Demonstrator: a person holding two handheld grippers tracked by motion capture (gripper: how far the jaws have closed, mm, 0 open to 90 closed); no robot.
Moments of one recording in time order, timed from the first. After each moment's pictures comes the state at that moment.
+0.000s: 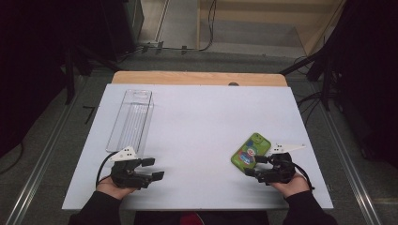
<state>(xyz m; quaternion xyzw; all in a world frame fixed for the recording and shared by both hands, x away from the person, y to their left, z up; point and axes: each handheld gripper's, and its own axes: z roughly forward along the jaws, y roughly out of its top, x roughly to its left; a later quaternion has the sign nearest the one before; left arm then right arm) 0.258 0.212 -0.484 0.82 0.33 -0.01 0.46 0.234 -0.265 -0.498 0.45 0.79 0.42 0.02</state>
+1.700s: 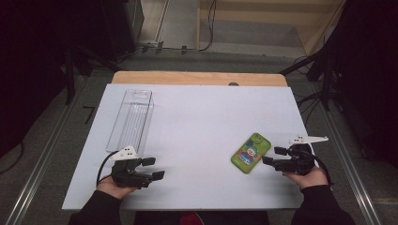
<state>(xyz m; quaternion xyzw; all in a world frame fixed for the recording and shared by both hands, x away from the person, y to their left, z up) 0.260 0.211 -0.484 0.82 0.32 -0.01 0.46 0.245 -0.317 -0.482 0.51 0.76 0.40 0.06</state>
